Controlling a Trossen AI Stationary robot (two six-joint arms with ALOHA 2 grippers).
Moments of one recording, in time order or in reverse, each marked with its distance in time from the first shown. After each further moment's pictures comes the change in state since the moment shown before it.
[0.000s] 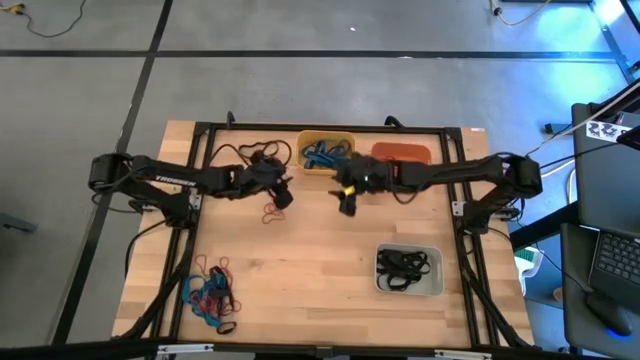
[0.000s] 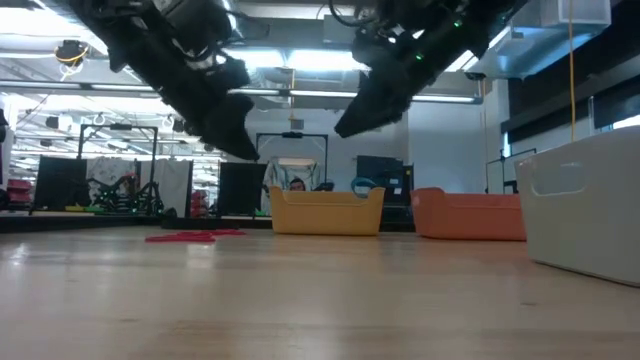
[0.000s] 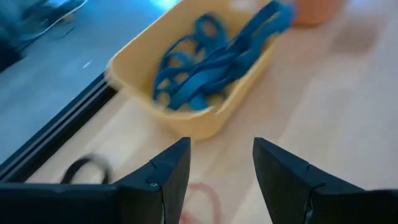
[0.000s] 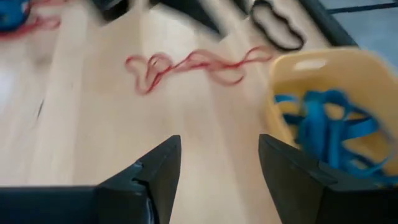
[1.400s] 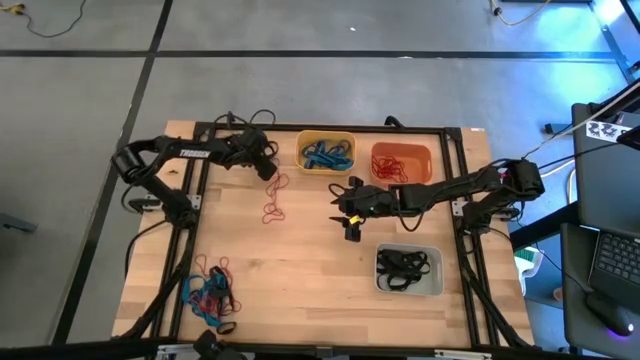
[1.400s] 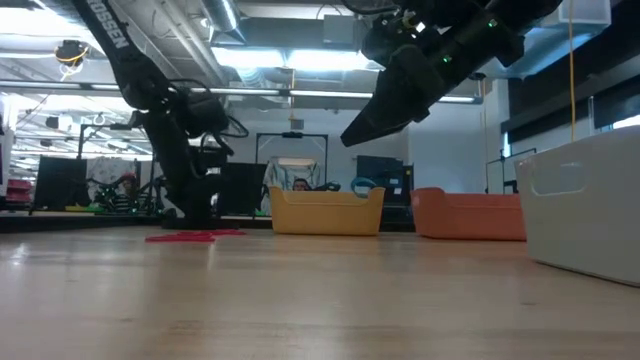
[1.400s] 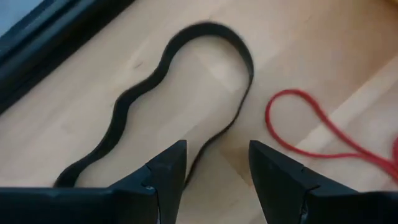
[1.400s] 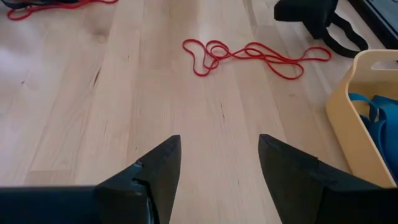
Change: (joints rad) left arm 0.574 0.241 0.000 -0.104 0.288 0.117; right arm 0.172 0.005 -0.140 0.171 0.055 -0.008
